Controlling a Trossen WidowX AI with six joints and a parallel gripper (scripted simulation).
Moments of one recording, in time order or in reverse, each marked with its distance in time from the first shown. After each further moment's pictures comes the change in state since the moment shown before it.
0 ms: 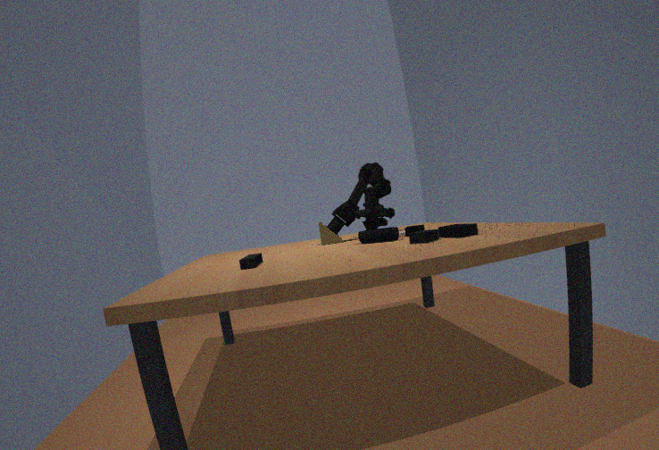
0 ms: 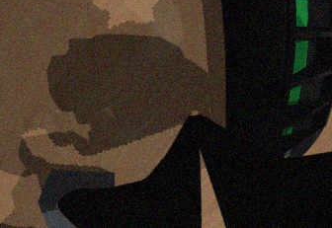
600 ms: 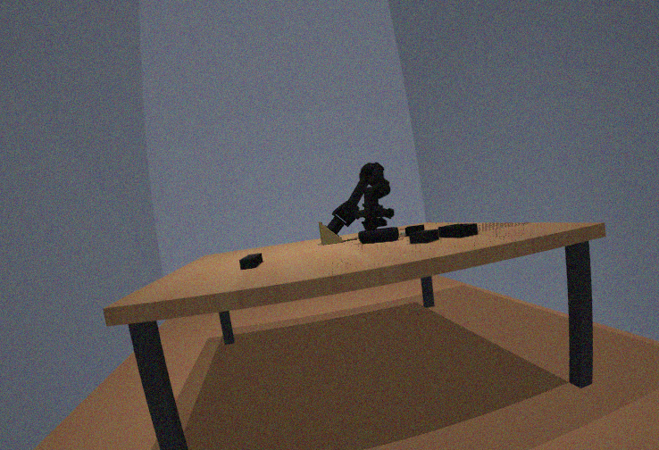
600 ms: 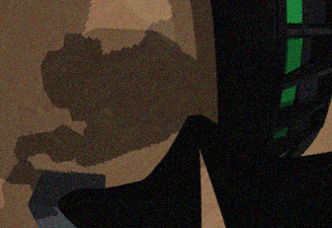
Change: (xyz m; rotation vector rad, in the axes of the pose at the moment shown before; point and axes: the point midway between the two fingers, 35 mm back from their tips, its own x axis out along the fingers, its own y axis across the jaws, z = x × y) arm 0.003 -0.006 -0.001 0.006 0.003 -0.004
